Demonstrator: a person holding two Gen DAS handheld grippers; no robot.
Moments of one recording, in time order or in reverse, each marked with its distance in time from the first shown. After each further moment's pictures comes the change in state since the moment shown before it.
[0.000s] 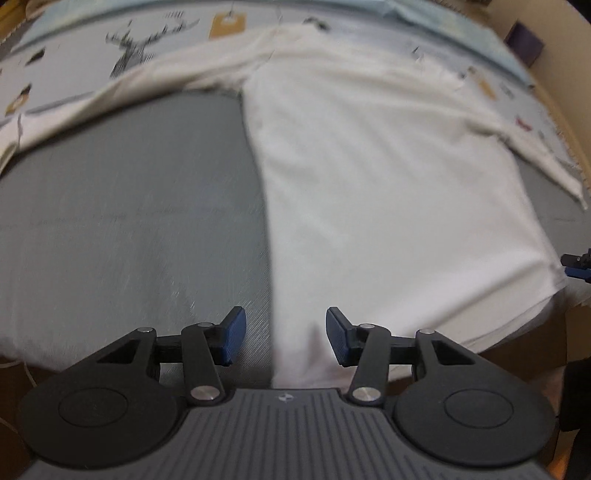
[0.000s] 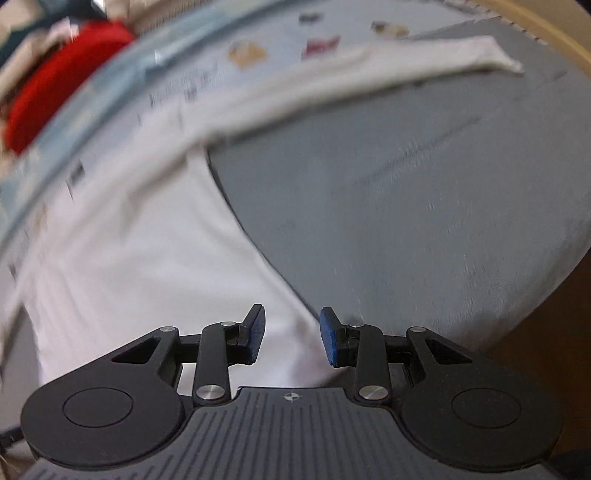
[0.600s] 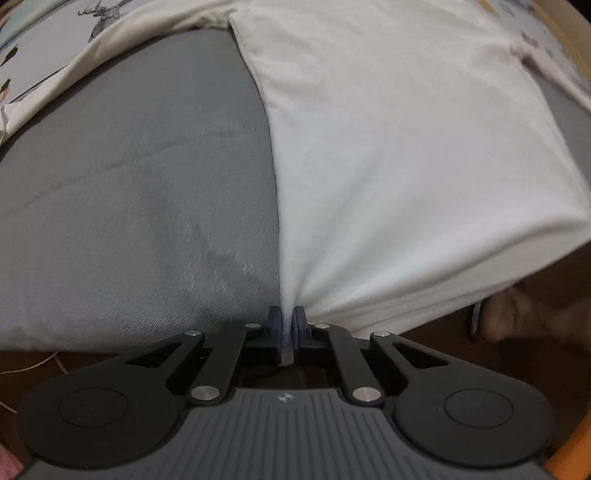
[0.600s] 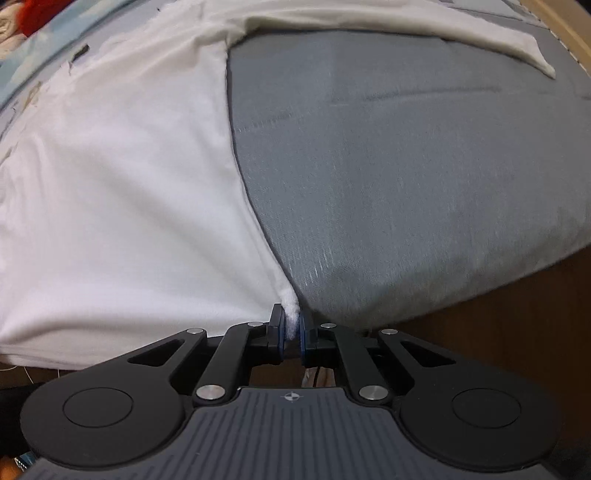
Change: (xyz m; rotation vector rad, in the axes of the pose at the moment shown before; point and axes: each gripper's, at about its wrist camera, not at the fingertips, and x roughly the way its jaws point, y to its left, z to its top) left arm 0.028 0.002 -0.032 0.176 0.177 0.088; right arm 0.002 -0.003 -0.038 -0.235 0.183 -0.073
